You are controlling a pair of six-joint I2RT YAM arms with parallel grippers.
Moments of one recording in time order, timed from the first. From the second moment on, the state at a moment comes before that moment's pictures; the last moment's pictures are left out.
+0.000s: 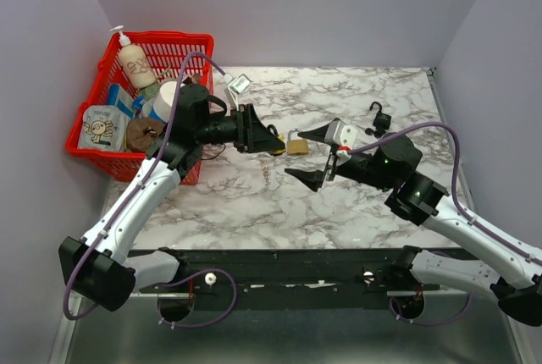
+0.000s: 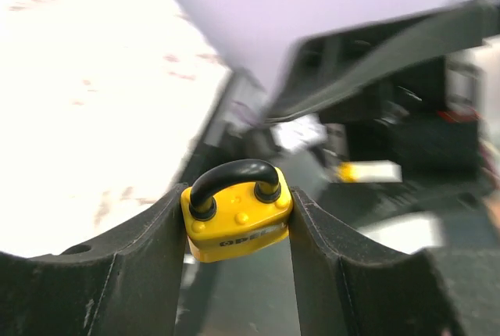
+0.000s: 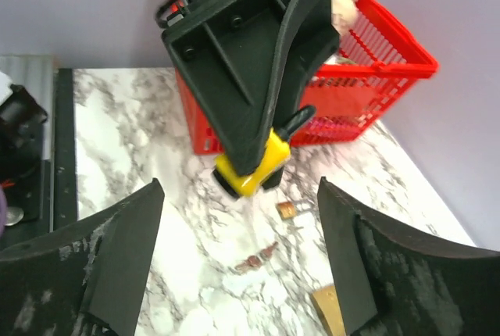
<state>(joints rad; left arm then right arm) -0.45 1.19 1.13 -0.14 0.94 -0.75 0.87 0.97 0.97 0.03 -0.36 -0.28</state>
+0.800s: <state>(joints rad) -0.48 1.49 1.16 -0.67 0.15 -0.50 0.70 0.93 0.86 -0.13 -0.26 -0.15</state>
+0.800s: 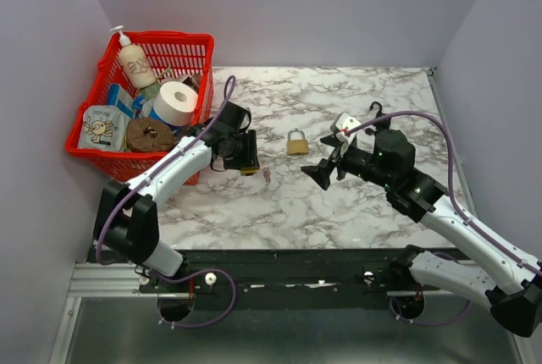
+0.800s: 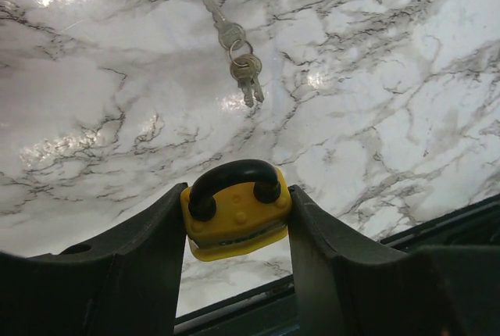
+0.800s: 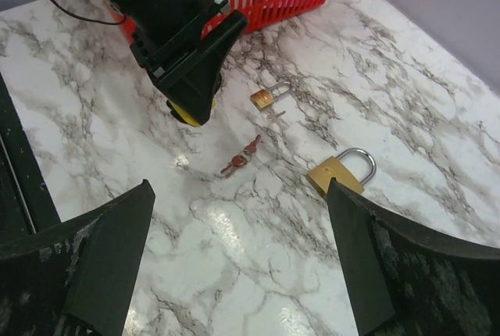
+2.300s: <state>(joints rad) -0.44 1.85 1.24 -0.68 0.10 -0.48 0.68 0.97 0.86 -0.17 -0.29 -0.10</state>
